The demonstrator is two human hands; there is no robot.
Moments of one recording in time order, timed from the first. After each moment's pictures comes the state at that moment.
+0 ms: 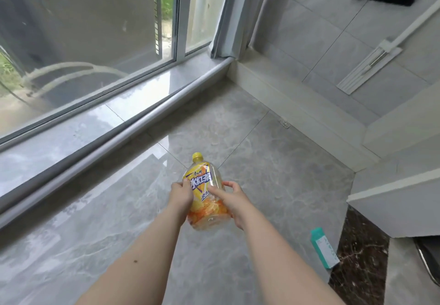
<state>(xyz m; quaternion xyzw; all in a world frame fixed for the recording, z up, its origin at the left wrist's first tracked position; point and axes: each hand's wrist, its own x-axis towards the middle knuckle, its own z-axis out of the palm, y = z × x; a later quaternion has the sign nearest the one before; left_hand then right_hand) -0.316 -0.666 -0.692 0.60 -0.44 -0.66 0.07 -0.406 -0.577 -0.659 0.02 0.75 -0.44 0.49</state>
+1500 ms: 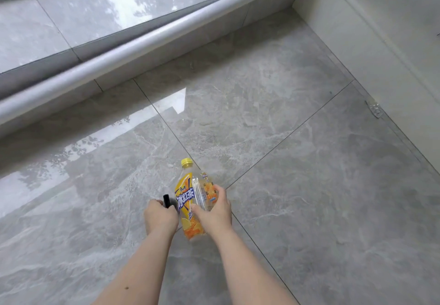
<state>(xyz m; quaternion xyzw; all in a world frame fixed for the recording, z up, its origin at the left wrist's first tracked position) -0.425 -0.766 -1.113 0.79 -0.38 -0.48 -0.02 -0.525 -0.716 -1.058 -0.15 0.85 -0.21 0.46</state>
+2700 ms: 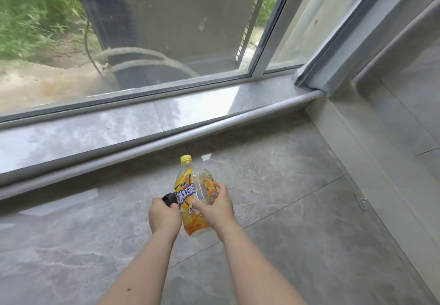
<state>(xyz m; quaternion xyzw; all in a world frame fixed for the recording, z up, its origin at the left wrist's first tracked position) -0.393 -0.832 -0.823 0.83 -0.34 -0.43 0.13 -0.500 -0.814 -0.786 -0.31 0.79 -0.22 0.48</state>
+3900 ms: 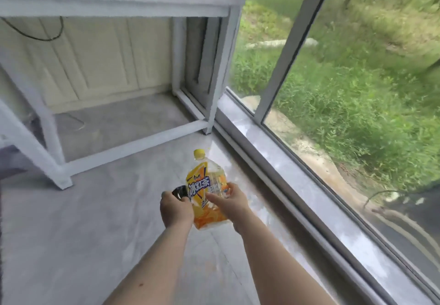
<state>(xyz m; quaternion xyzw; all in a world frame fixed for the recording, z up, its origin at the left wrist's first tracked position) 0.110 -0.394 -0.611 0.84 0.23 -0.12 0.48 0.066 -0.499 -0.566 -0.69 0.37 0.06 0.62</state>
